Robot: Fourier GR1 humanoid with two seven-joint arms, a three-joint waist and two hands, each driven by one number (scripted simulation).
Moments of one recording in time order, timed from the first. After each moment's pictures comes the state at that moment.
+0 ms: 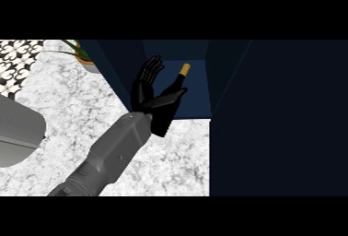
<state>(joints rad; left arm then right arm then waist) -0.90 0.00 -0.45 -0.33 1.01 0.26 -0.88 0.06 -0.07 -0.08 -2.25 -0.24 0.31 0.30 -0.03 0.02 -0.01</state>
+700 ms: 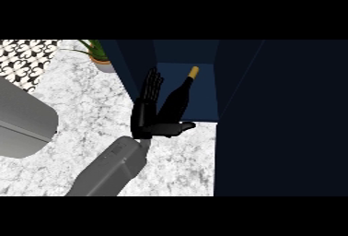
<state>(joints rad) -0.59 0.10 -0.62 -0.93 0.88 0.44 -0.74 0.06 -0.08 -0.08 -2.28 -0.25 0.29 0.35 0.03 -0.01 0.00</state>
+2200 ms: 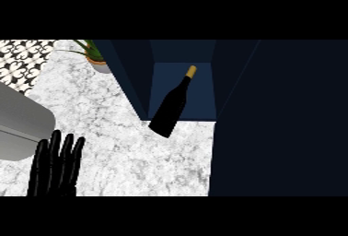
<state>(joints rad) 0.18 0.60 -0.66 -2.13 0.65 0.70 -0.54 0.17 -0.20 0.14 -2.38 -0.29 0.51 0.47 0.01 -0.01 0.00</state>
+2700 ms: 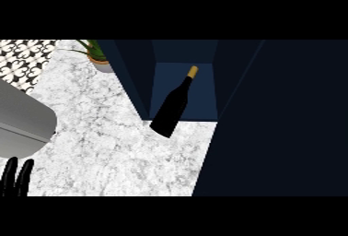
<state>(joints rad) 0.51 0.74 -0.44 -2.24 0.77 0.49 -0.67 0.14 -0.09 0.45 -2.39 -0.24 0.41 0.59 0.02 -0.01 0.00</state>
